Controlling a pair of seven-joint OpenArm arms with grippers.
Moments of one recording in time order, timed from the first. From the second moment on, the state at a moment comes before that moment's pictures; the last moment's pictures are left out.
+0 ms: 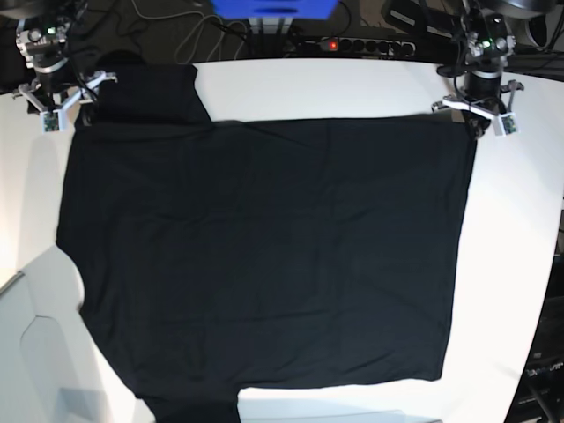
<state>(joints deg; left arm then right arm) 35.9 -10.5 -29.0 103.9 -21.9 -6.9 23.3 -31.3 -0.9 41.9 111.3 2.0 38.8 -34.0</state>
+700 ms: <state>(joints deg) 35.7 -10.5 -29.0 103.8 -21.8 -6.9 23.3 -28.5 2.0 41.7 102.5 2.3 38.8 -33.9</state>
